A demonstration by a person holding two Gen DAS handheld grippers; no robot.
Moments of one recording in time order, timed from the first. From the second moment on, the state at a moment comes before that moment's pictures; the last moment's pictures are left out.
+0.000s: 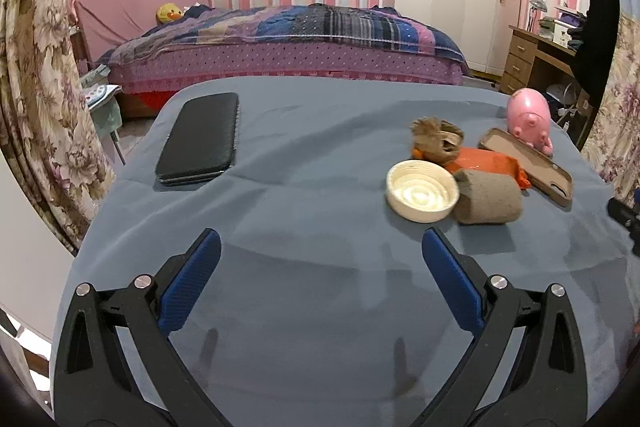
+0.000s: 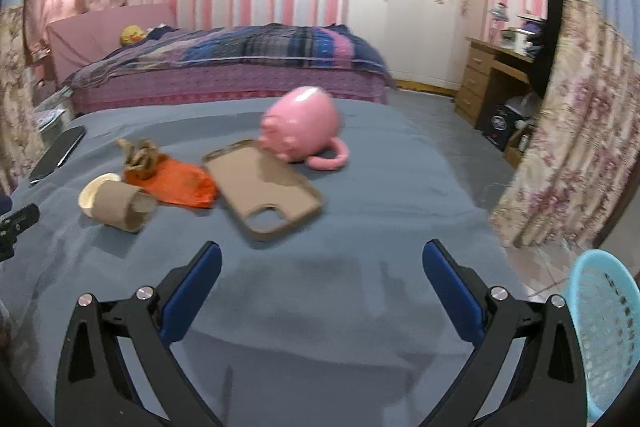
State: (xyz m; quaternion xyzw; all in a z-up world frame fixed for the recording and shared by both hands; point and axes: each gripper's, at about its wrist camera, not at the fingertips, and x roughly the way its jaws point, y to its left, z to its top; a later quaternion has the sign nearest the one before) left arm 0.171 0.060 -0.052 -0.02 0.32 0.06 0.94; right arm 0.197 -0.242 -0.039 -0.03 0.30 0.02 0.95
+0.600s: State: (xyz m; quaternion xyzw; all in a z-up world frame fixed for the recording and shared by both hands) left arm 0.152 0.131 -0.048 -0.01 0.32 0.12 0.94; right arm 0.237 -0.084 -0.049 -0.08 0.33 0.13 0.93
